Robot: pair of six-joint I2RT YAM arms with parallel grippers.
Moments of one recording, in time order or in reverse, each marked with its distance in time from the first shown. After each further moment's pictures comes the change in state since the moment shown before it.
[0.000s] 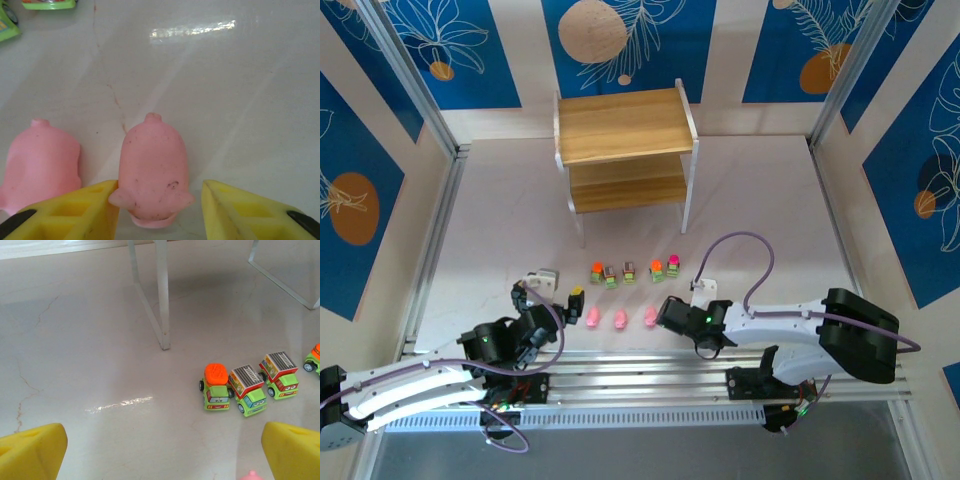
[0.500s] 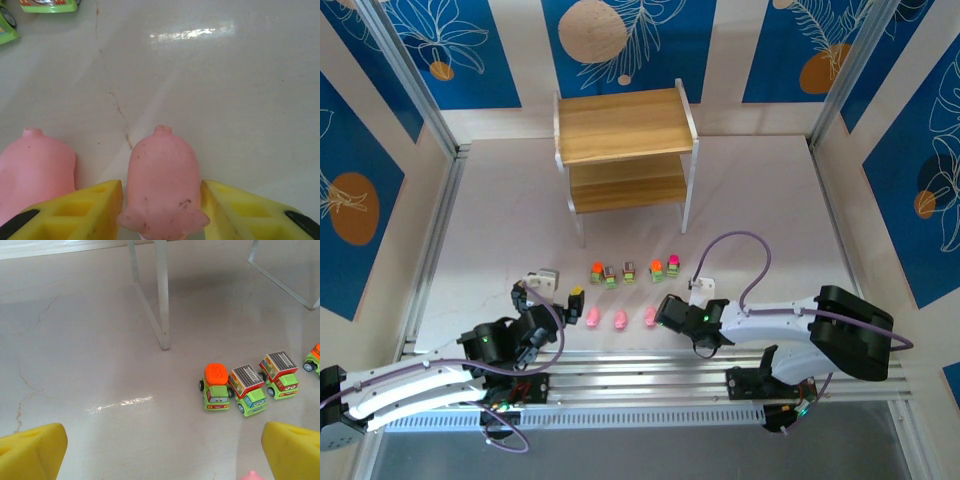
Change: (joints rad) left arm 0.000 0.000 0.000 0.000 0.000 0.000; right arm -0.016 0.037 -0.002 0.050 0.005 -0.029
